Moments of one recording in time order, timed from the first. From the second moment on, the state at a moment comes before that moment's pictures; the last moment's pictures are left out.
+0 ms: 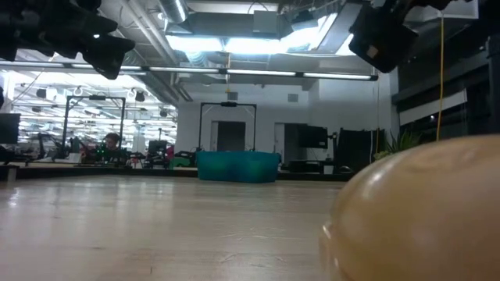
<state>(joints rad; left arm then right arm) -0.06 0.37 0.19 0.08 0.11 -0.15 0.45 1.45 0.84 0.08 -0.09 0.57</state>
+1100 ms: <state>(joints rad) -0.06 0.37 0.19 -0.11 0.11 -0.13 0.57 2.15 1.90 -0.94 0.23 1.01</state>
